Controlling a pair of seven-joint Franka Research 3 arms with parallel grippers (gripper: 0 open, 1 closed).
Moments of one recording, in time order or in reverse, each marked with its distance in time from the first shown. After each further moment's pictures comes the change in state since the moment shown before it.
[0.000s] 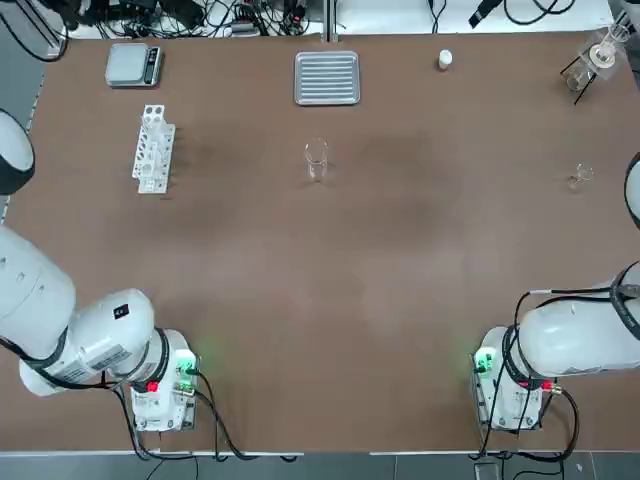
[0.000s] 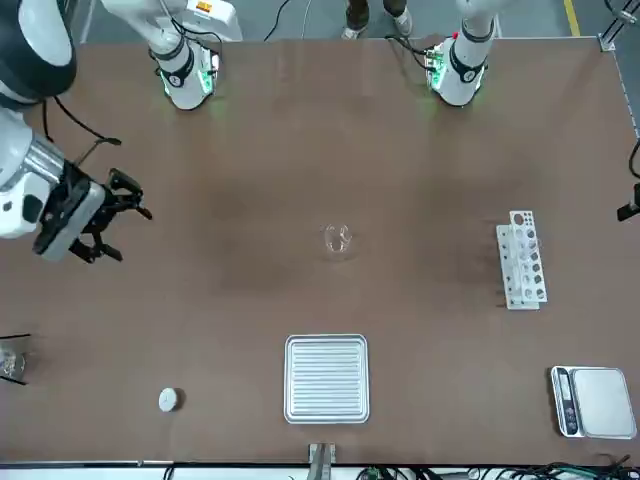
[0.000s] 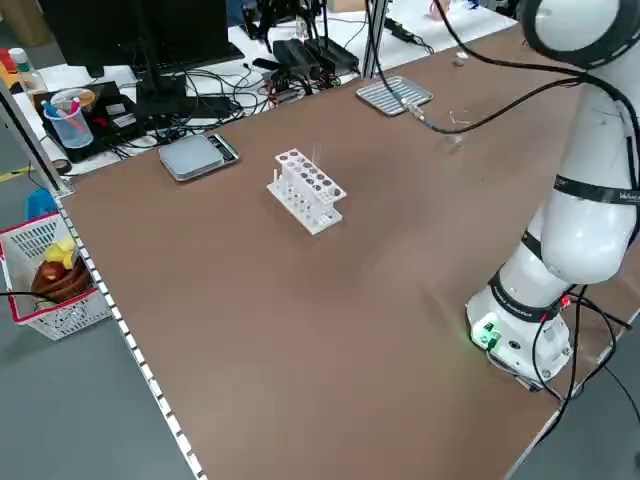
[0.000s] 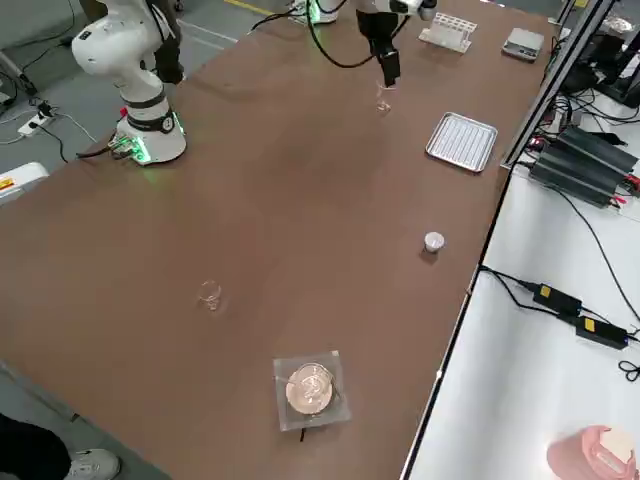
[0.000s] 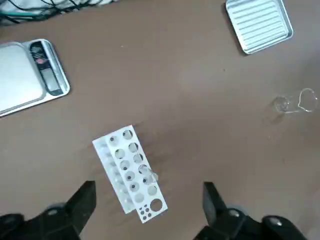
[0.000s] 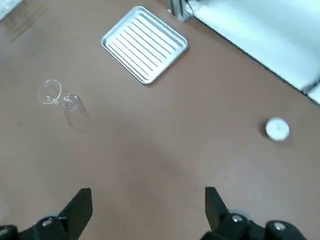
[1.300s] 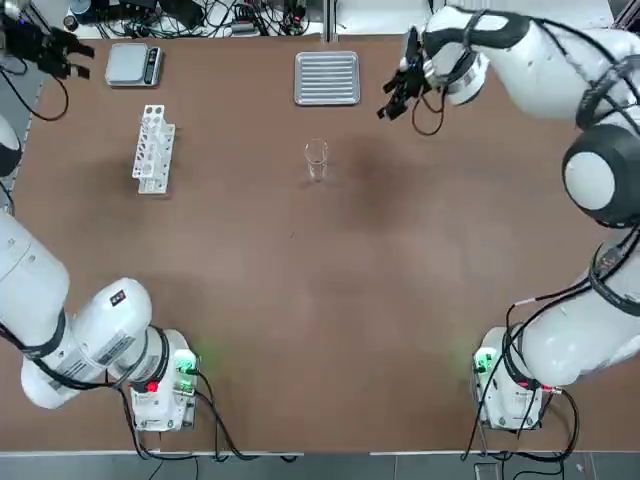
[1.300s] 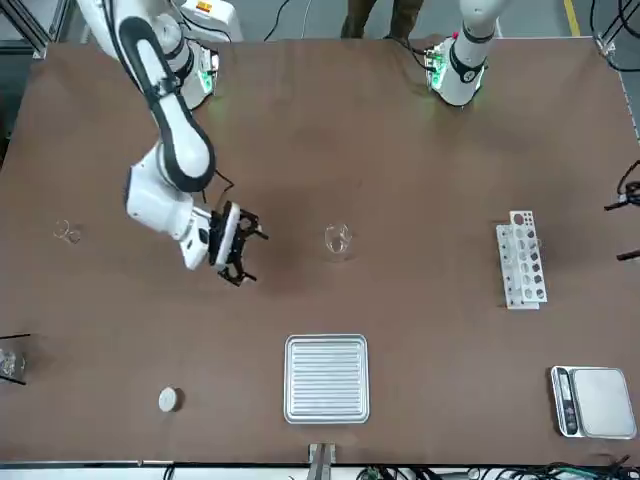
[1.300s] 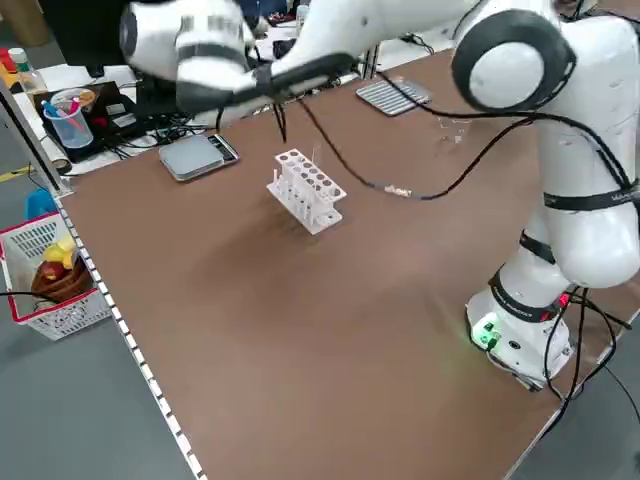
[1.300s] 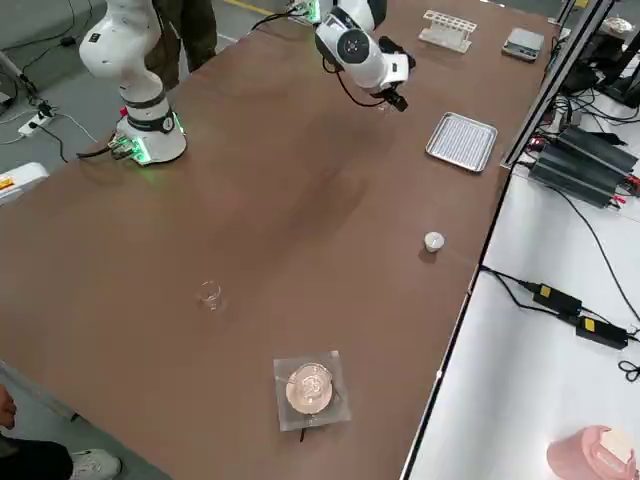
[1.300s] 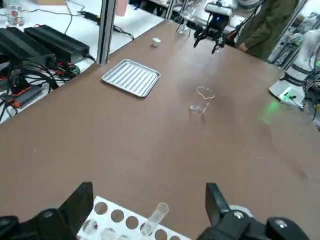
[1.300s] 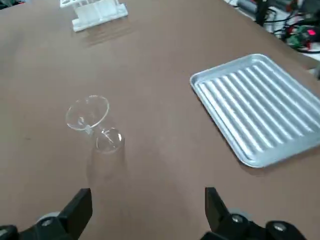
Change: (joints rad) left arm 0.265 0.282 0.001 -0.011 -0.492 -0.253 1.077; right arm 0.241 0.267 0.129 -0.285 0.716 0.539 -0.806
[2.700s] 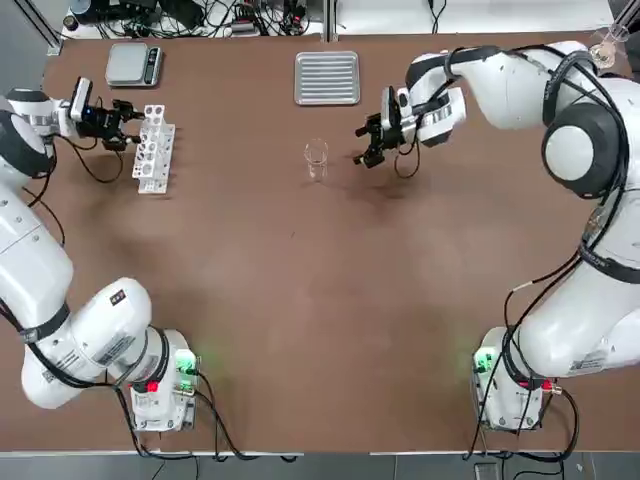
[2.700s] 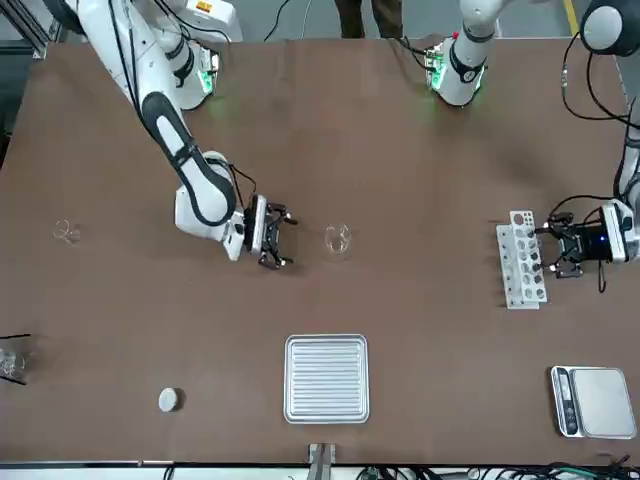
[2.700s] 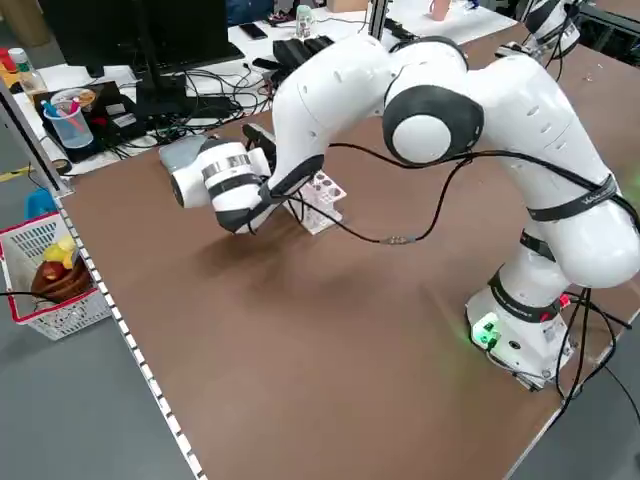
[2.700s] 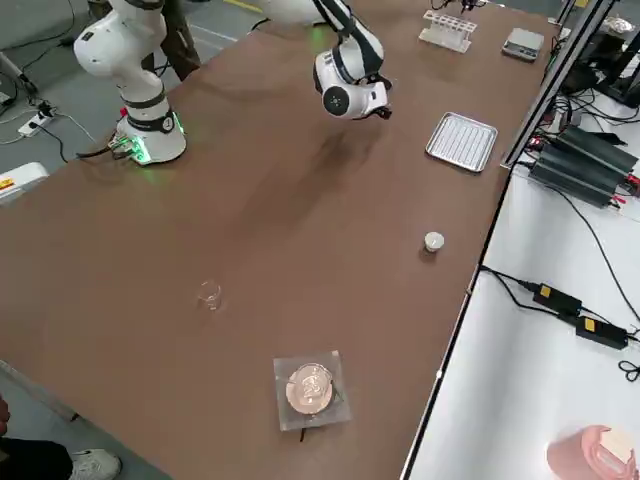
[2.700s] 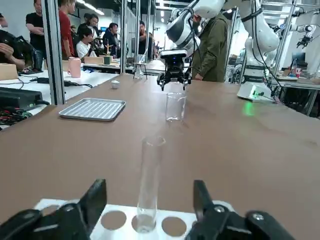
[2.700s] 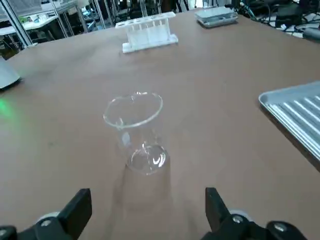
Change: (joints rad) left arm 0.014 0.298 -0.007 -0.093 -0.094 -0.025 0.553; right arm -0.162 0.237 0.268 0.012 0.407 -0.011 -0.597
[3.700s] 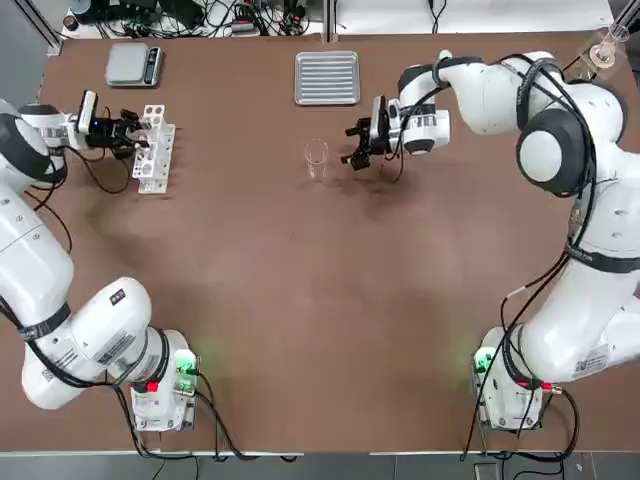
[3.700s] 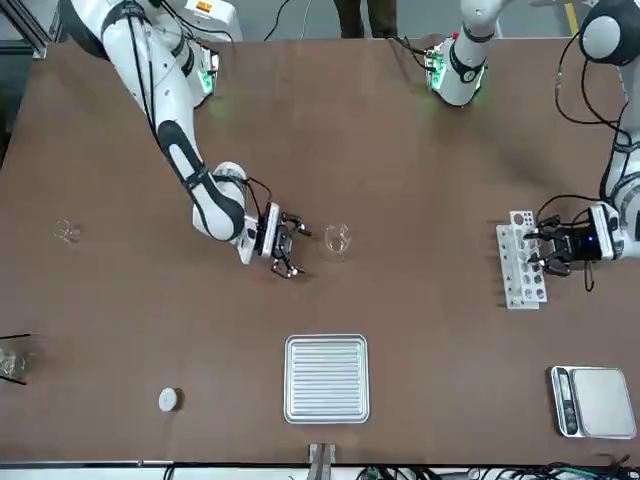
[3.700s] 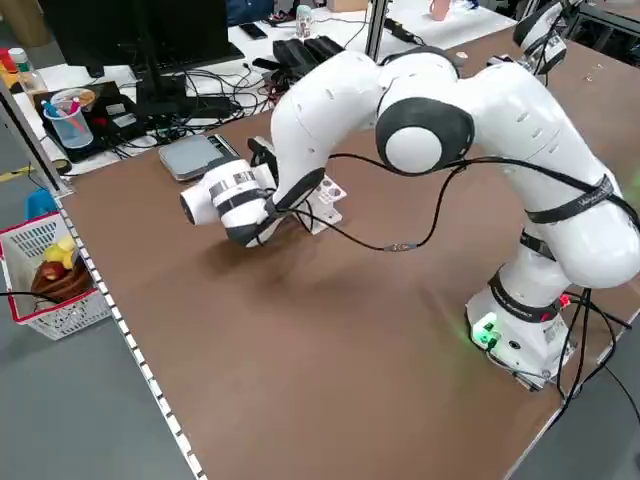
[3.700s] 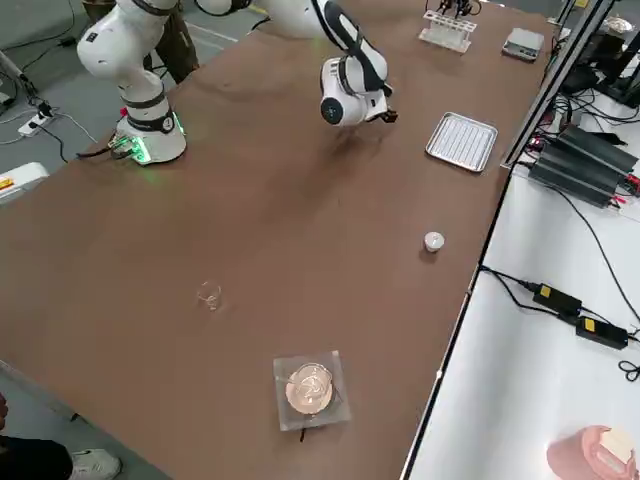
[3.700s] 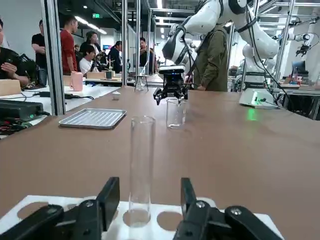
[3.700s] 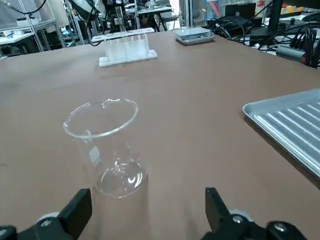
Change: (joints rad) left arm 0.005 0.045 -0.008 -0.017 -0.028 -0.009 0.075; right arm 0.118 0.106 -0.080 0.094 0.276 0.009 -0.208
